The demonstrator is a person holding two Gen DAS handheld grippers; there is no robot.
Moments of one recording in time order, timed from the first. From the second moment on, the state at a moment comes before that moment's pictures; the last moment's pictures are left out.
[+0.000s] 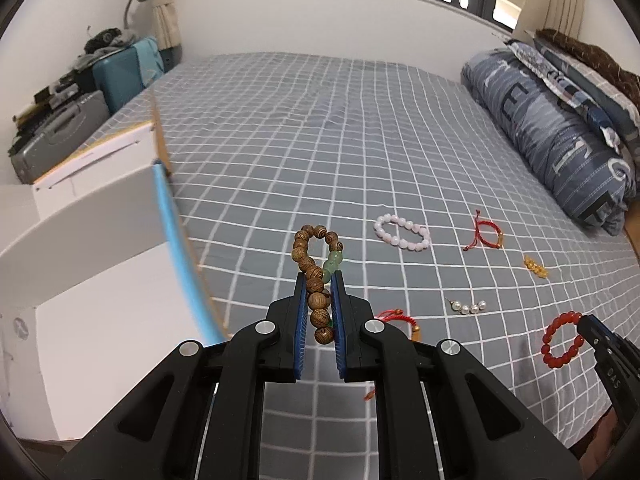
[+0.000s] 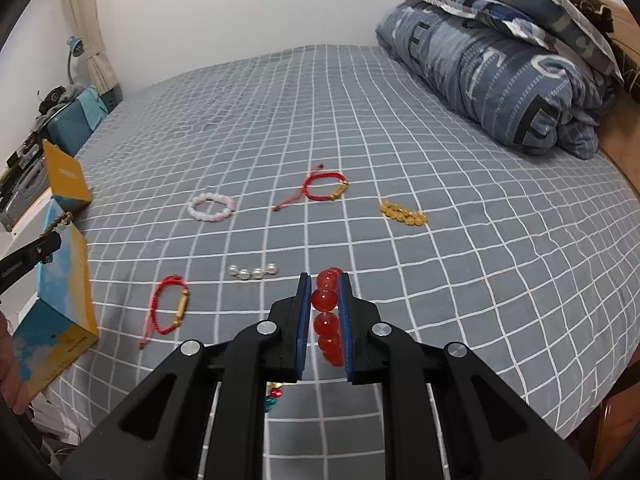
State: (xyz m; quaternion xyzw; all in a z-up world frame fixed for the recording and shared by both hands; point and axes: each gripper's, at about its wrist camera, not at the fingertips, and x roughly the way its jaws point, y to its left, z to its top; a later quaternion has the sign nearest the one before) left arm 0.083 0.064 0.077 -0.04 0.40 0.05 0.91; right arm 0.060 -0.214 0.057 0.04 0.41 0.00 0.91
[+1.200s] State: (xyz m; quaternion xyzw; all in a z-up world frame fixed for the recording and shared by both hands) left arm -0.057 0.319 0.118 -0.14 0.38 0.27 0.87; right arm 0.080 0.120 0.150 -0.07 0.35 0.27 0.89
